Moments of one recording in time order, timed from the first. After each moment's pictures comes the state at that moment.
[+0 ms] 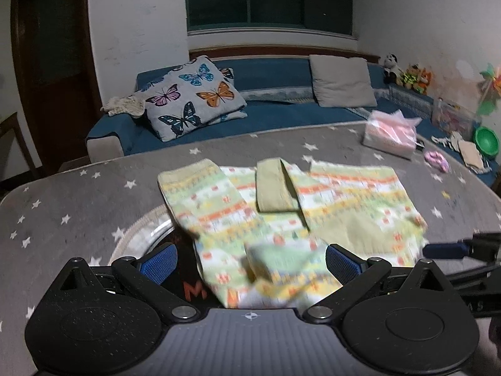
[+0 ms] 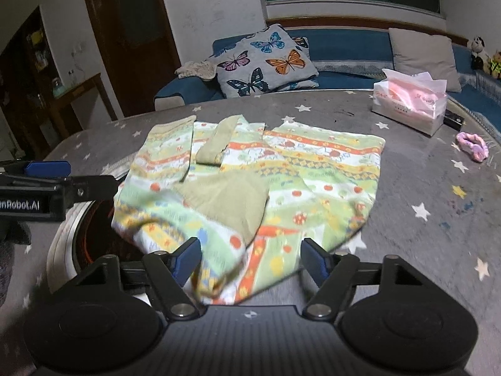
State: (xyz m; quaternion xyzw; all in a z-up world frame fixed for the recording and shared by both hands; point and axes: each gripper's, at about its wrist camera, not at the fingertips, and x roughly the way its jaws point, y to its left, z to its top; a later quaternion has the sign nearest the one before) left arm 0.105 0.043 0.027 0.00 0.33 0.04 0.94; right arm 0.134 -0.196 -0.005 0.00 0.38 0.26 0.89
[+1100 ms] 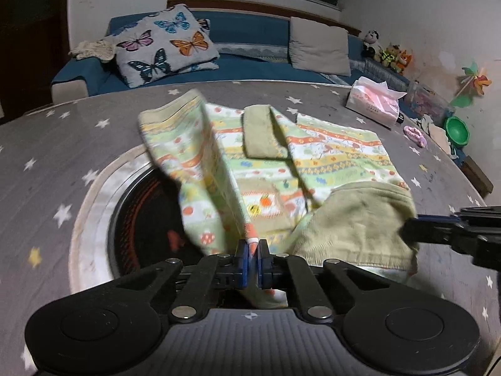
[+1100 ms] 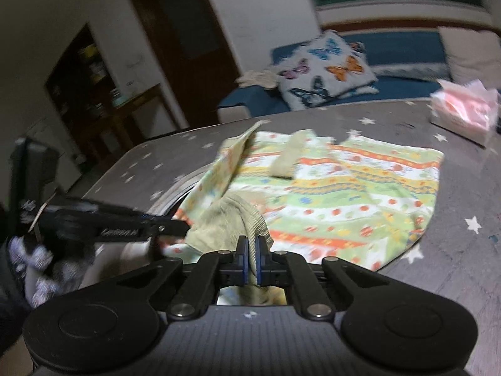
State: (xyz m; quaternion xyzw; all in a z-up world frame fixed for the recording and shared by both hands) left arm 0.084 0.085 -0.001 -0.06 0.41 -0.04 0.91; right arm 0.105 -0.194 0.021 0.03 0.36 0.39 0.85
